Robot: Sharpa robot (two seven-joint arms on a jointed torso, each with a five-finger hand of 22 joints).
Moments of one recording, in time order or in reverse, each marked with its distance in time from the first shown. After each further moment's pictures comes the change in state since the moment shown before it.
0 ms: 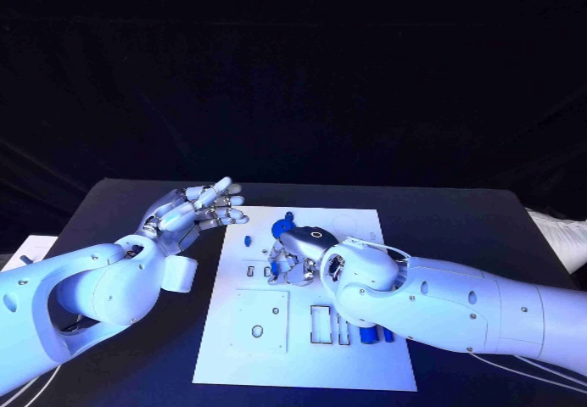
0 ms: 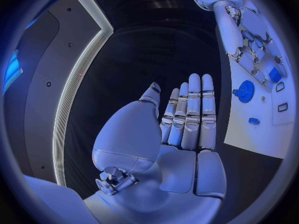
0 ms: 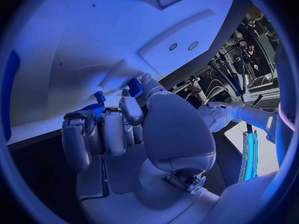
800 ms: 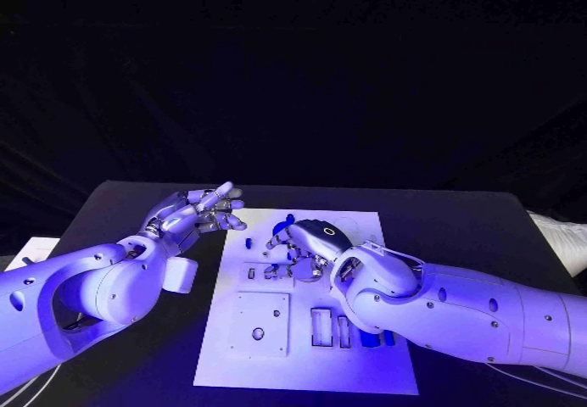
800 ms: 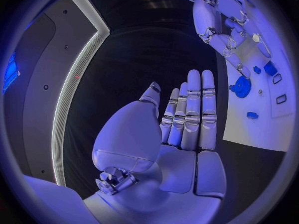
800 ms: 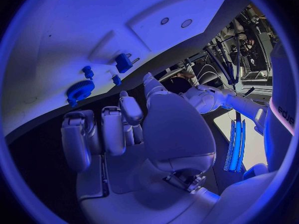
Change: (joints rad) left arm 0.000 0.010 0.000 -0.030 -0.027 0.000 -0.033; left_hand 0.000 0.000 -0.011 -0.011 0.000 0.013 -0.013 -0.006 0.004 0.011 -0.011 -0.006 0.001 0.075 -0.023 0.048 0.048 0.000 0.073 -0.024 0.060 0.032; right arm -0.005 -0.068 0.001 0.065 0.023 -0.211 0.115; right_hand 0.005 -0.005 -0.039 0.039 0.018 -0.010 0.010 -0.003 -0.006 -0.004 0.004 0.000 -0.004 0.002 0.005 -0.006 0.000 0.000 0.000 0.000 0.000 0.000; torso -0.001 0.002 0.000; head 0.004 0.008
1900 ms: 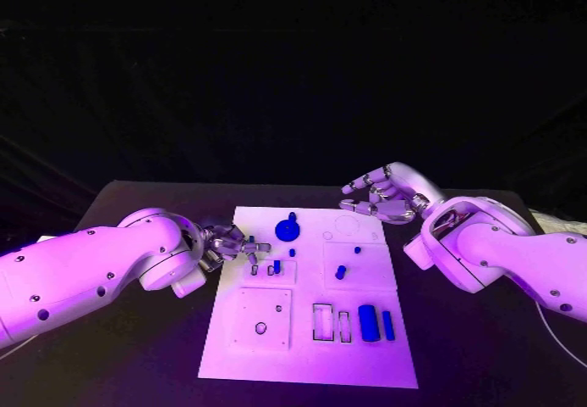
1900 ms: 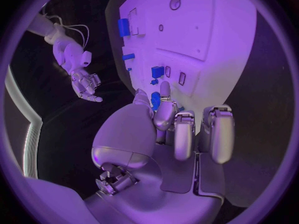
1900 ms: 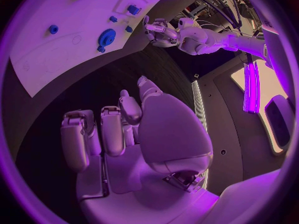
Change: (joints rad) left arm 0.057 0.179 0.000 -0.173 -0.904 0.259 -0.898; left_hand -0.159 0.038 -0.216 0.152 -0.065 0.046 -0.135 0.336 0.310 0.249 -0.142 1.100 1.055 0.186 -0.124 1.268 0.885 -0.148 0.388 -0.123 1.059 1.088; right arm 0.136 -0.348 0.036 0.144 0.592 -0.054 0.158; right_hand 0.081 0.053 0.013 -0.002 0.105 0.024 -0.009 0.008 0.007 -0.005 -0.005 0.000 -0.003 0.000 0.000 -0.013 0.000 0.000 0.000 0.000 -0.011 0.000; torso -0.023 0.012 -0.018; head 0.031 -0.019
